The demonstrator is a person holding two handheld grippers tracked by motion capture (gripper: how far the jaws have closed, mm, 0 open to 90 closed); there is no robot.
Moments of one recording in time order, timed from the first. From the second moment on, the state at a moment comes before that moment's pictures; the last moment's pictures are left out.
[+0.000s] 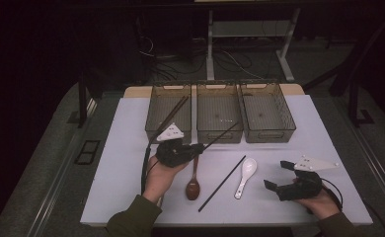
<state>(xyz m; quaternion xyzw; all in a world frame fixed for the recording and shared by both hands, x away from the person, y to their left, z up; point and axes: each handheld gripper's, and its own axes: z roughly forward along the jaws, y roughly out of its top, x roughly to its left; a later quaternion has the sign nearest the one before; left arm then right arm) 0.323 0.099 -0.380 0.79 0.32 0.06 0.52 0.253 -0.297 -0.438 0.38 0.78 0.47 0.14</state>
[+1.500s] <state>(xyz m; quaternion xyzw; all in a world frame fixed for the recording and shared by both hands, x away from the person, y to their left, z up) 0.384 0.192 -0.375 0.75 0.39 0.15 0.51 0.254 -0.297 -0.439 0.39 0.78 0.47 0.14</state>
